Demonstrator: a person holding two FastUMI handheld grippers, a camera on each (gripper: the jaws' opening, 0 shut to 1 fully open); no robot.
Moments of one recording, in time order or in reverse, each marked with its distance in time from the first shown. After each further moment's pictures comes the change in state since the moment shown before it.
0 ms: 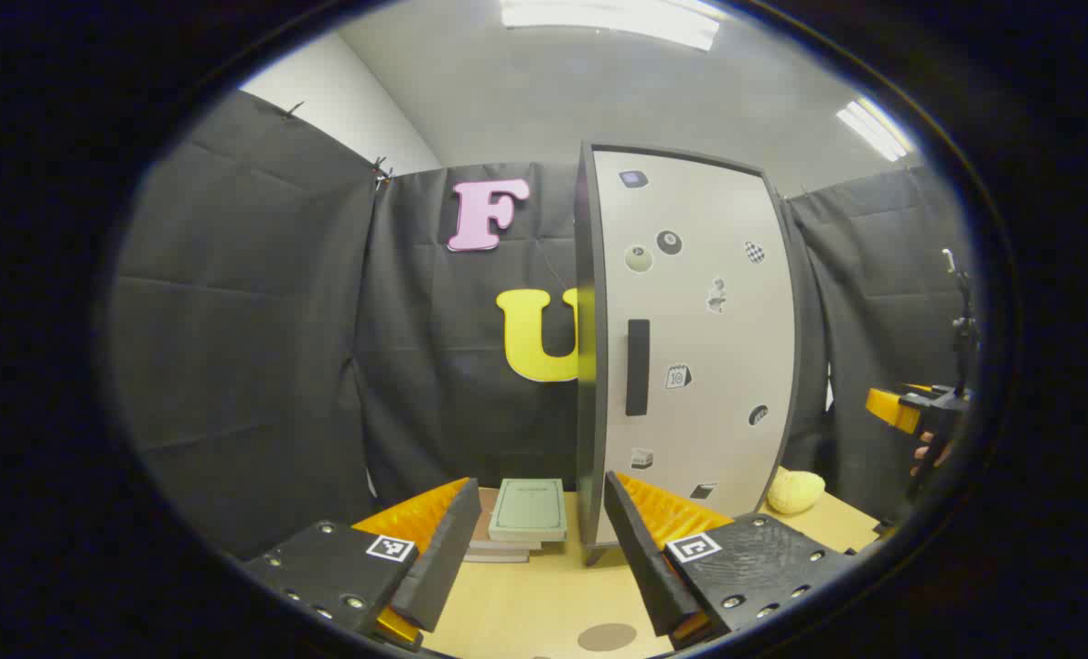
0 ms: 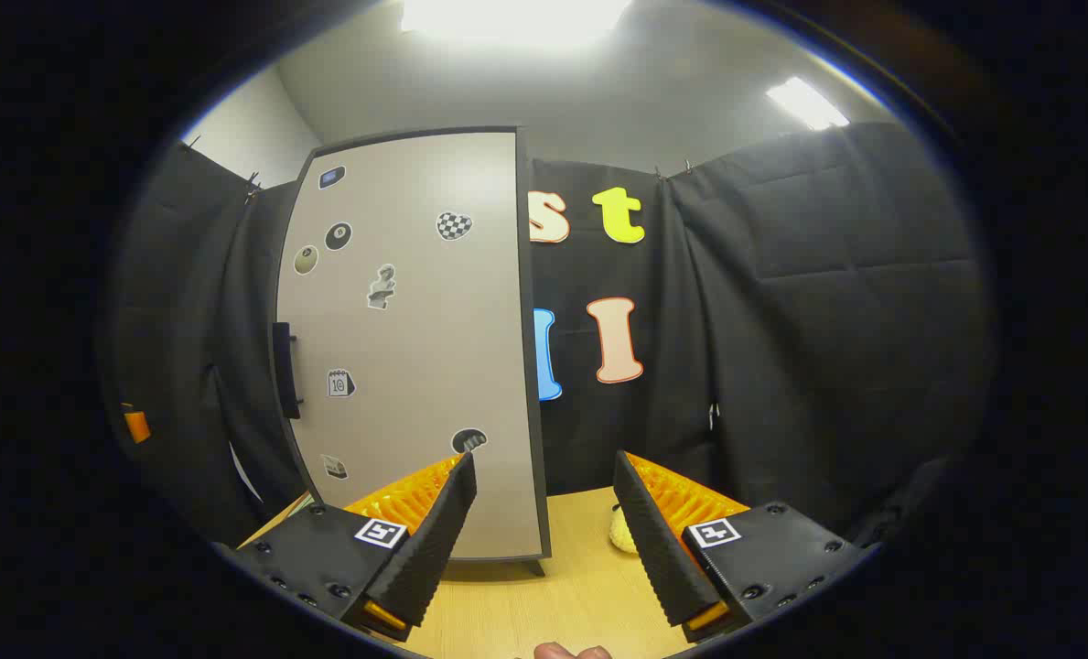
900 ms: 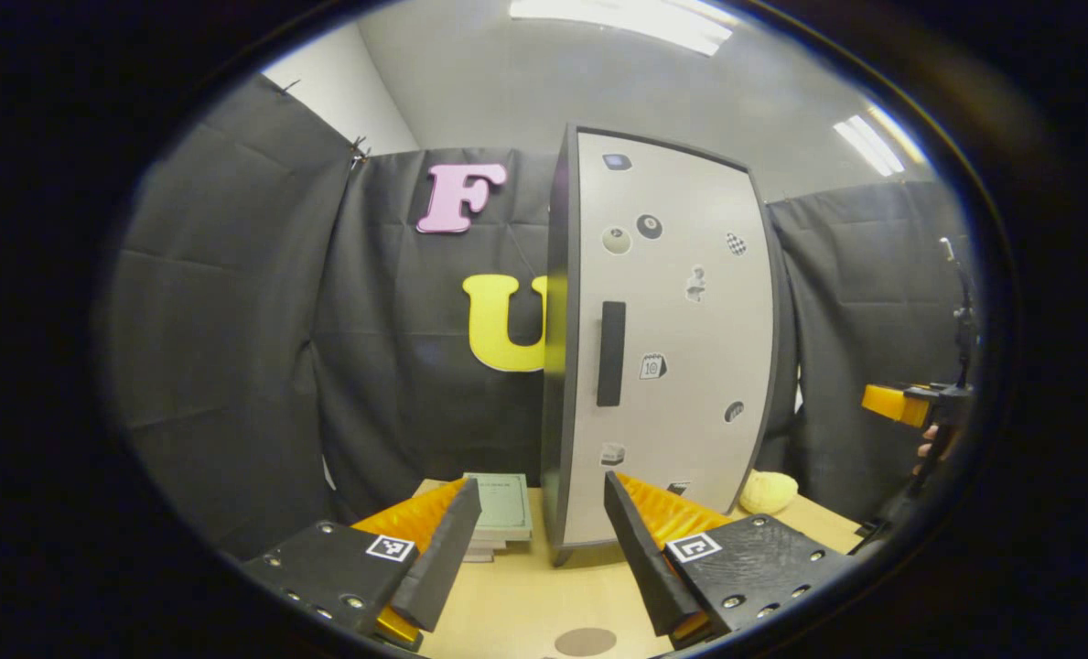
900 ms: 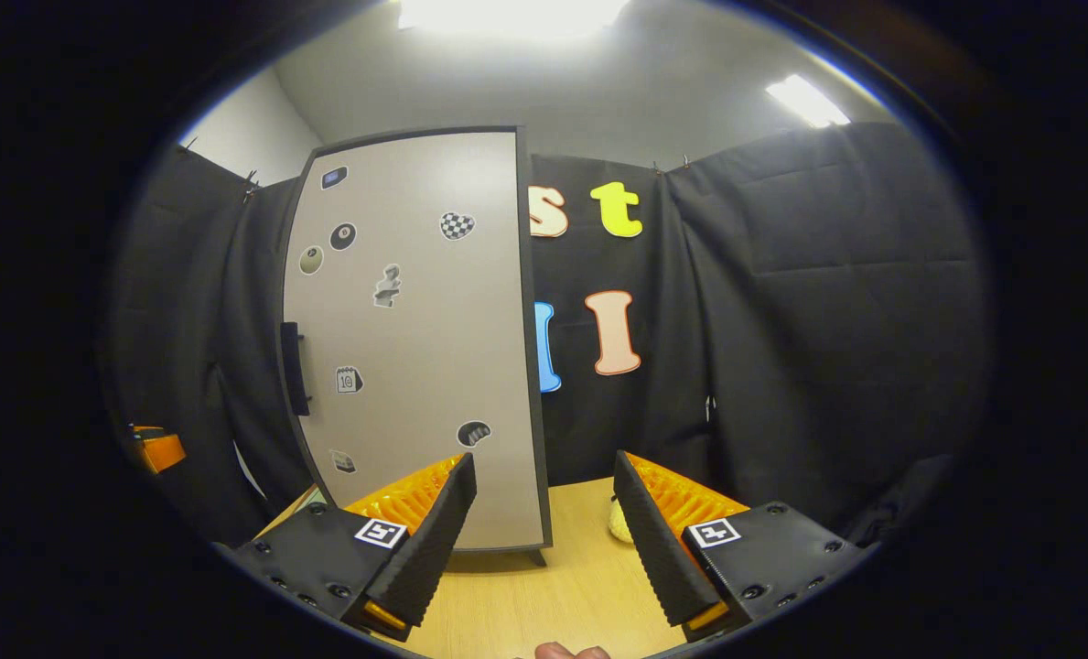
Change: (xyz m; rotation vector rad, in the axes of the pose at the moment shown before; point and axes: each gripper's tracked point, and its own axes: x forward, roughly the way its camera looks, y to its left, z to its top) left arm 0.038 -0.024 -0.031 -0.052 0.022 -0.115; right arm -0.009 0.003 0.004 0.008 0.032 -0.002
